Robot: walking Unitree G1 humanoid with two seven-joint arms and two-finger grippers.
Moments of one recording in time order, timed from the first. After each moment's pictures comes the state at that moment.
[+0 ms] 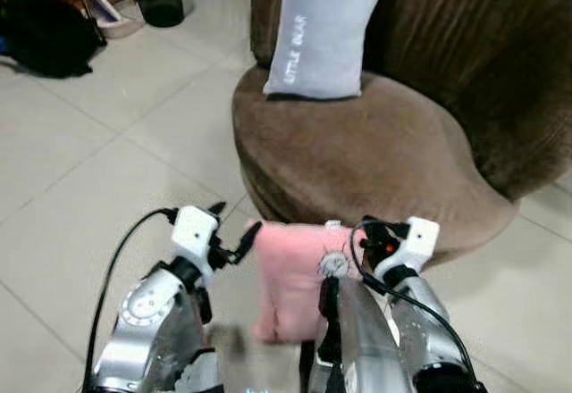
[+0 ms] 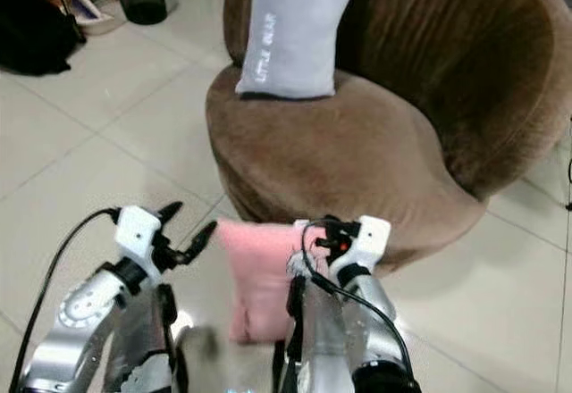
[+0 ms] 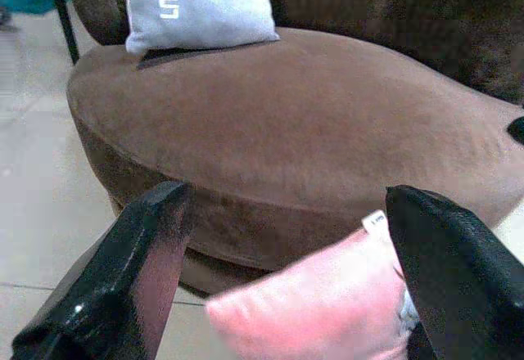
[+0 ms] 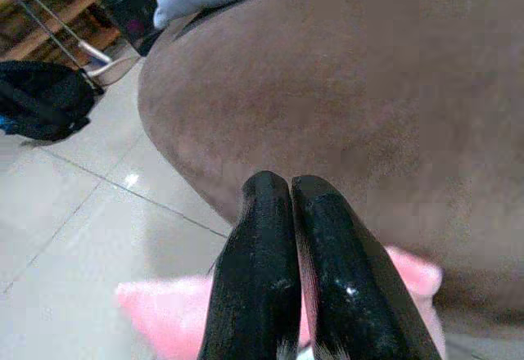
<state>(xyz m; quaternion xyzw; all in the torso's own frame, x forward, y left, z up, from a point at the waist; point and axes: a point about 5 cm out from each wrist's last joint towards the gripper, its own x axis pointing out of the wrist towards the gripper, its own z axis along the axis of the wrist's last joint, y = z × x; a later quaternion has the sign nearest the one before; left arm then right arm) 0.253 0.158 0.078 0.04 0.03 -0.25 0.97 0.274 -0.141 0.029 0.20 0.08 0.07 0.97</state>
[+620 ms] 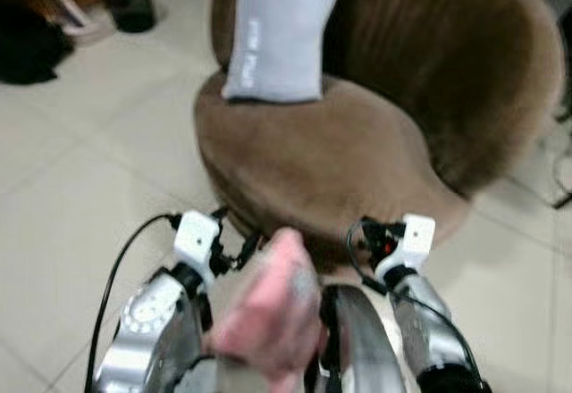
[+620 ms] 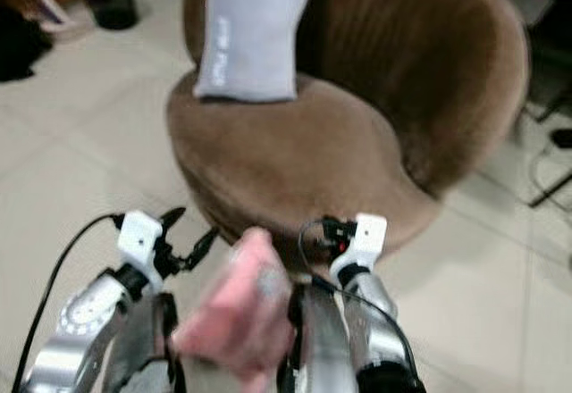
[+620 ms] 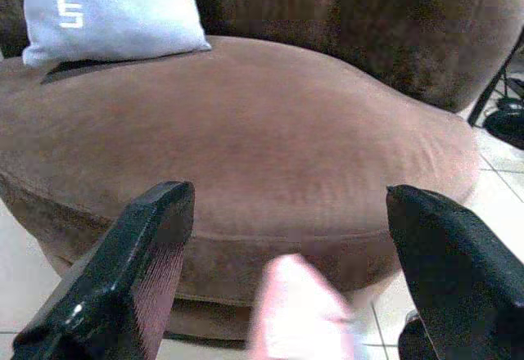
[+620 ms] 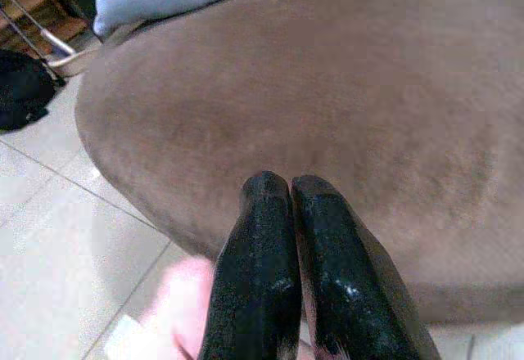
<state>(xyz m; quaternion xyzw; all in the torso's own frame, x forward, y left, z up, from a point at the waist) 0.246 0.159 0.074 0.05 0.04 -0.26 0.96 0.273 -0.139 0.026 0.16 0.11 0.09 0.98</state>
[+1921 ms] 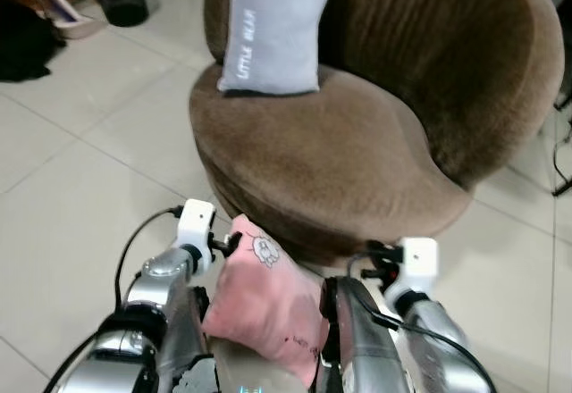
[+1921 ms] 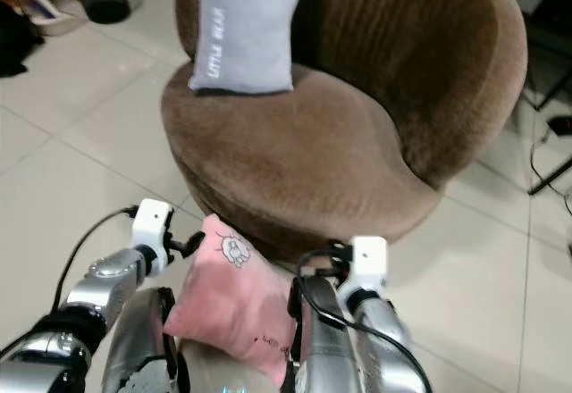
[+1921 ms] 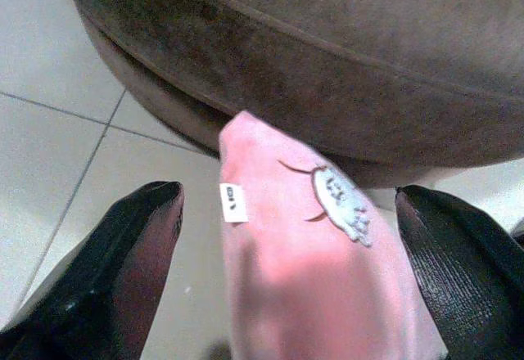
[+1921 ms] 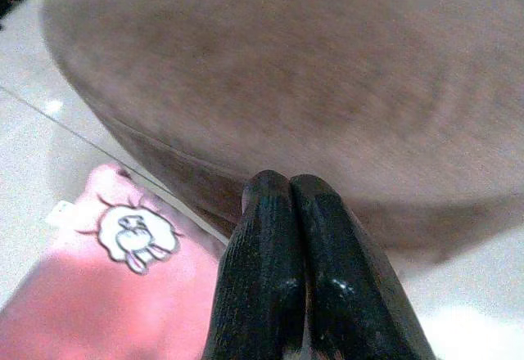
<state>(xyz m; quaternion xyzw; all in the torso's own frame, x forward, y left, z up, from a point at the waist) 0.309 0.183 0.019 0.03 0.27 -0.13 0.95 0.232 -0.154 0.025 0.08 0.14 0.09 0.98</state>
